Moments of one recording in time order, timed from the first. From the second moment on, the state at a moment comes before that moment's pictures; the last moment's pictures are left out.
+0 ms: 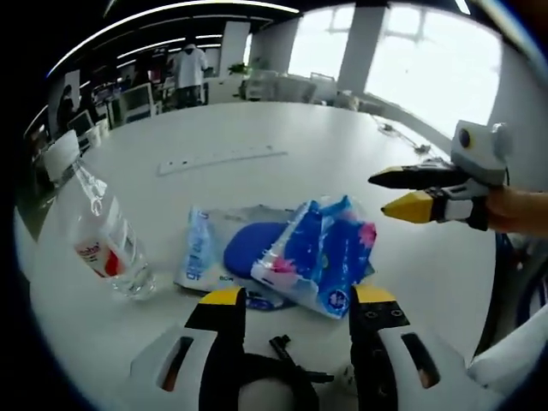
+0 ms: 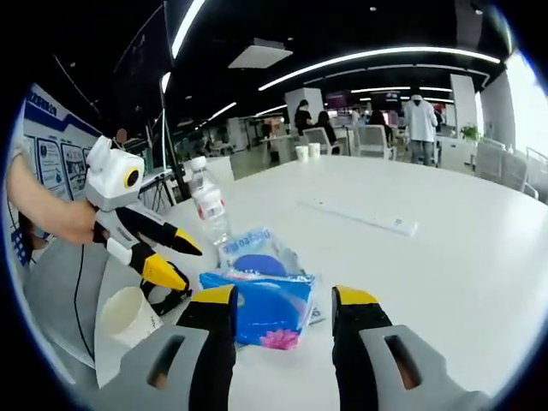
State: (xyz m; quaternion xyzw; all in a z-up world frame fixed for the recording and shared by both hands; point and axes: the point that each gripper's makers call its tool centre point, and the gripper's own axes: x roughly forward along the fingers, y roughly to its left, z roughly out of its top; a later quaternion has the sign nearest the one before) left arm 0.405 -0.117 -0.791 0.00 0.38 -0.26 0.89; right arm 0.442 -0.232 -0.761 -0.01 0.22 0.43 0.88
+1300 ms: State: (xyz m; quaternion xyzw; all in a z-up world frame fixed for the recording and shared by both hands) left arm 0.410 -0.131 -0.807 -0.01 0.42 -0.24 0.88; right arm 0.449 -0.244 -0.788 0.04 0.27 0.44 0.85
